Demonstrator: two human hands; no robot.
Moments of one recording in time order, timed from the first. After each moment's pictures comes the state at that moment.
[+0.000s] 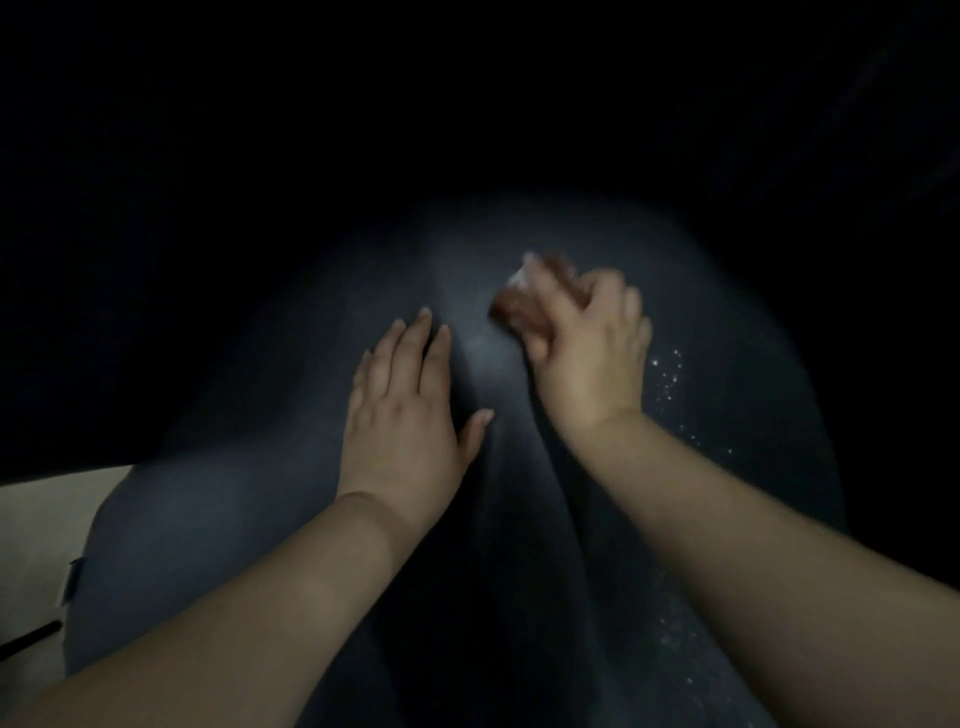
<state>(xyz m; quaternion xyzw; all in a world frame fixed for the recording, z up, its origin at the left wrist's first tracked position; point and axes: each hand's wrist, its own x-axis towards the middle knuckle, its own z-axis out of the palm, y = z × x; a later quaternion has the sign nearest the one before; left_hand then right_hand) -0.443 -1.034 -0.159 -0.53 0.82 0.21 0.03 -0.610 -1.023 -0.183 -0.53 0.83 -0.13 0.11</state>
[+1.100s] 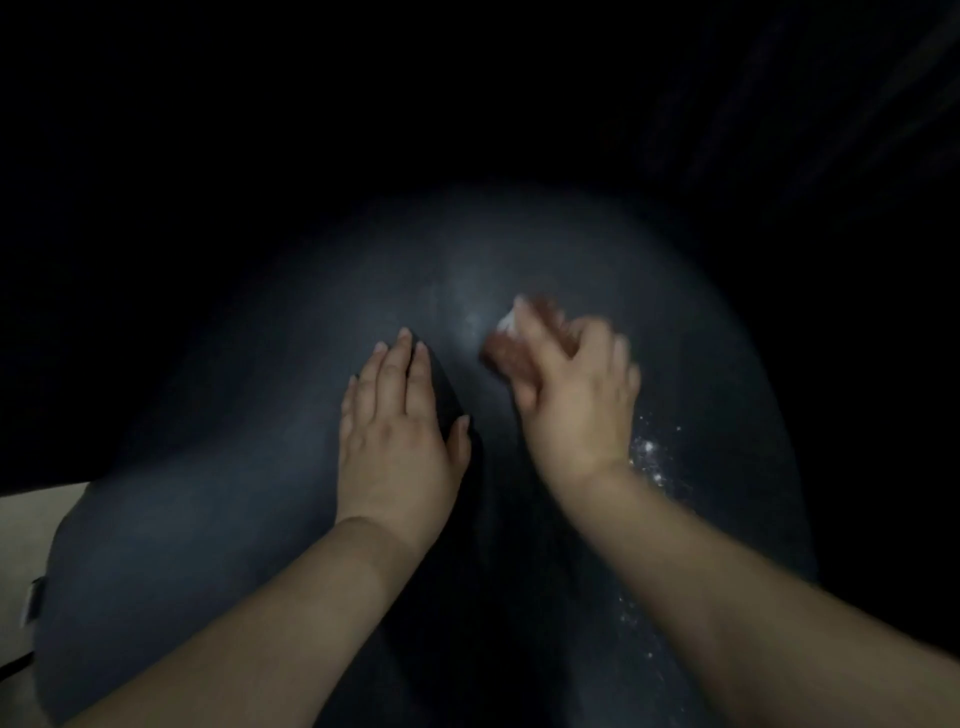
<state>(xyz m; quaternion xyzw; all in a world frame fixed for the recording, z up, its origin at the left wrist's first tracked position) -0.469 -1.003 -0.158 -0.55 0.81 0.23 0.03 -0.618 -0.967 -0.180 -0.49 0.85 -0.15 0.10</state>
